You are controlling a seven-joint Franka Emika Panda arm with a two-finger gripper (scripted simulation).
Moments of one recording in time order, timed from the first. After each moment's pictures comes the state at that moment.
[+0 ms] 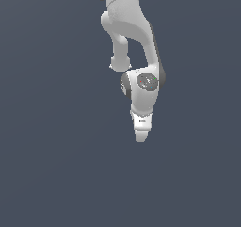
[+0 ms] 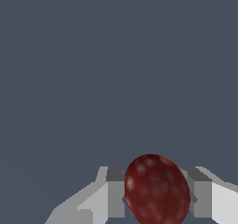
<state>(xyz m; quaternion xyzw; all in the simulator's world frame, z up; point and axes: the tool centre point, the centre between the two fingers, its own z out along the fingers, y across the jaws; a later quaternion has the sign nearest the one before) 0.002 0.085 0.071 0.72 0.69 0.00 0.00</state>
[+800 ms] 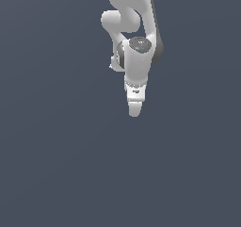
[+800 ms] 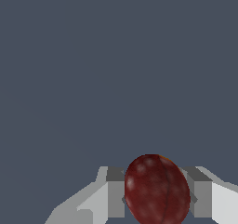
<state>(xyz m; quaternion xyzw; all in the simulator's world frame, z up) -0.070 0.058 0.153 0.72 0.69 0.00 0.00</state>
